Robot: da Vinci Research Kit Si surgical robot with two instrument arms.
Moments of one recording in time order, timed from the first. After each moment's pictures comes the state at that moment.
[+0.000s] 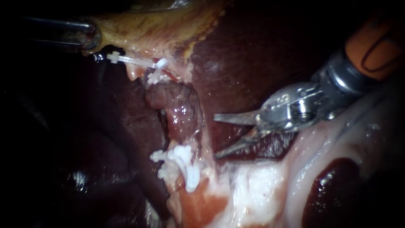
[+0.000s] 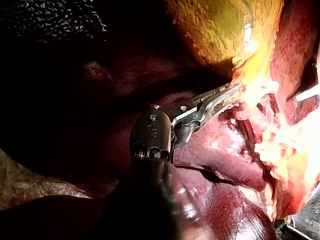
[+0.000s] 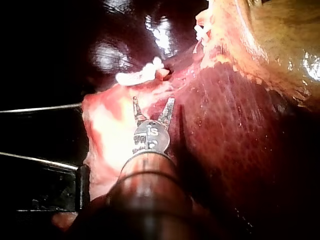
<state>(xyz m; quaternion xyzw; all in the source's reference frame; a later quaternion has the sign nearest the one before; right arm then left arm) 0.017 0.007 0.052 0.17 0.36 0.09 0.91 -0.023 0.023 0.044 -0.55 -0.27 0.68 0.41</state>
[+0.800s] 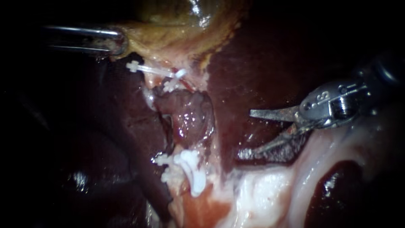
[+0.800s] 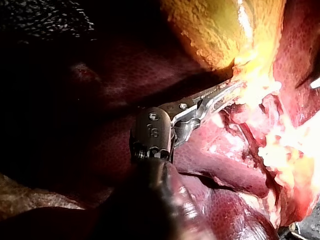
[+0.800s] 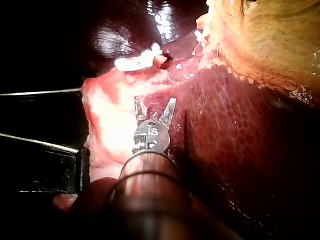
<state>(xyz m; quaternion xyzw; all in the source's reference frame) 0.013 0.007 0.052 0.16 0.36 0.10 0.91 -0.029 0.022 0.051 -0.54 -0.27 0.69 0.40</state>
